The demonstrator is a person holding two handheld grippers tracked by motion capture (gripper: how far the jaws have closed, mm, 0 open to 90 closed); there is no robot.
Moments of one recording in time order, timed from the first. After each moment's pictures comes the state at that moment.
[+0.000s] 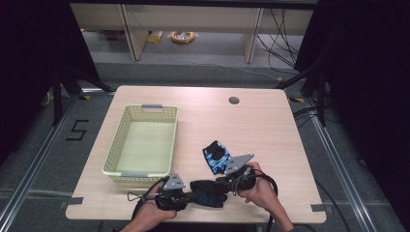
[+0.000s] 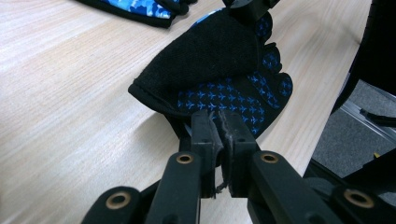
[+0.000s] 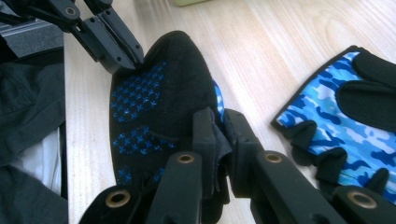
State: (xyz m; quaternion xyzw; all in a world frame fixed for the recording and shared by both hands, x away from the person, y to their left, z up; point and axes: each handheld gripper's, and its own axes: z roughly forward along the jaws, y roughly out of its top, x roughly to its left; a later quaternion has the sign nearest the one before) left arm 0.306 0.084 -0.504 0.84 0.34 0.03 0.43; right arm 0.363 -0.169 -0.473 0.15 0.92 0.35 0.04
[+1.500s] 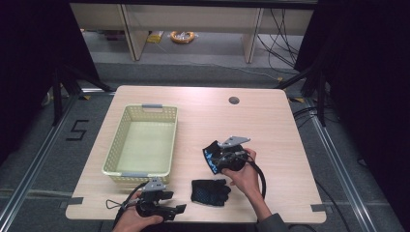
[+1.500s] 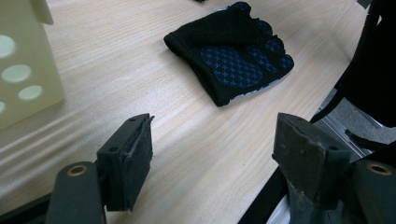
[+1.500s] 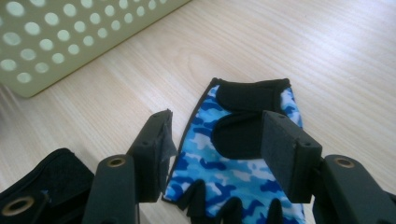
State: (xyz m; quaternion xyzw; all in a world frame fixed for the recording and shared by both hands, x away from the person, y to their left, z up) left arm 0.286 0.130 -0.503 0.80 0.40 0.01 0.44; right arm 0.407 -0.145 -0.471 0.37 0.85 0.35 0.14
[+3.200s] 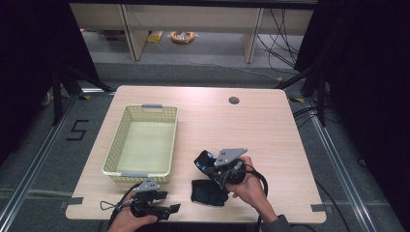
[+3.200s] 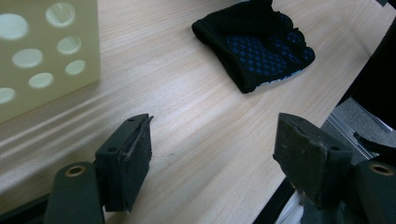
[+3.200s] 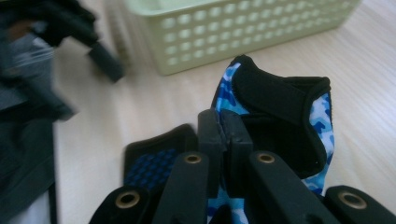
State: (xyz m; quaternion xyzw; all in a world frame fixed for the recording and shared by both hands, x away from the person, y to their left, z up) left arm 0.288 0.147 -0.510 0.80 0.42 0.01 0.43; right arm 0.356 -0.137 -0.445 0.17 0.90 0.40 0.09
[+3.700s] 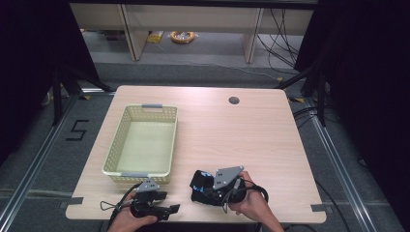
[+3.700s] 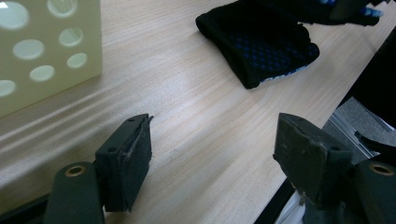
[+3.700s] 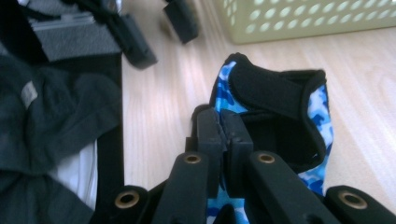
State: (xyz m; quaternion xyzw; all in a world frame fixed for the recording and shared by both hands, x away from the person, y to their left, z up) left arm 0.288 0.147 -0.512 0.80 0.42 0.01 0.42; right arm 0.324 -0.137 -0.464 0.10 0.92 0.37 0.05
